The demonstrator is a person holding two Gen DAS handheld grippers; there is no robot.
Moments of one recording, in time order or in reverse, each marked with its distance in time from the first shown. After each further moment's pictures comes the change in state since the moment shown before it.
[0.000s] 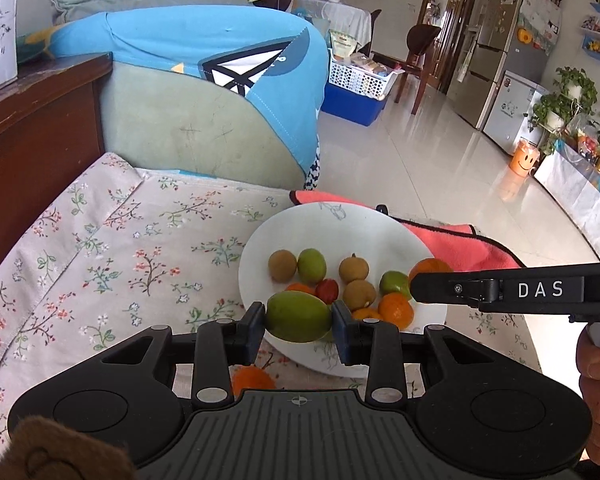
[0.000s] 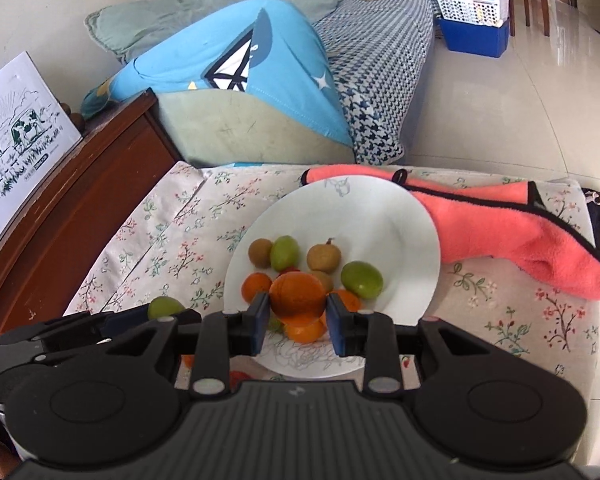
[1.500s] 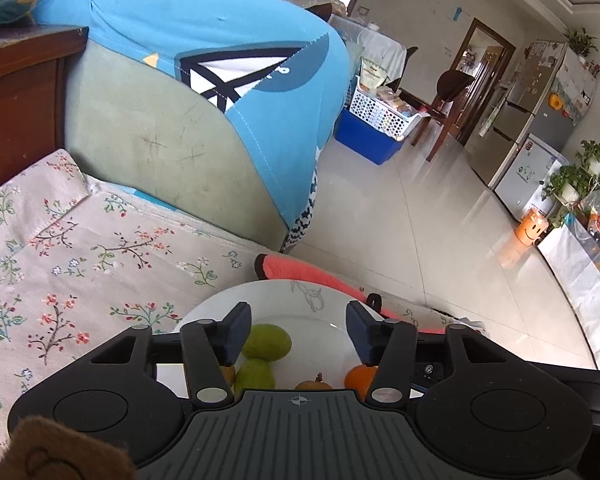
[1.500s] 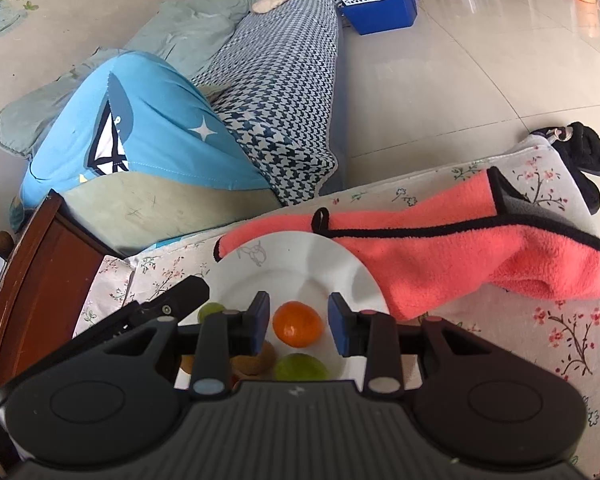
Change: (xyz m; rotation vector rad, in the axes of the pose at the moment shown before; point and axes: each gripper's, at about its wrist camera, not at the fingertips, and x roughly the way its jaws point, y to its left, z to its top) left arm 0.087 -0.013 0.055 -0.207 -0.064 -0.017; right arm 0.052 -0.060 0.037 0.323 -0.063 -0.069
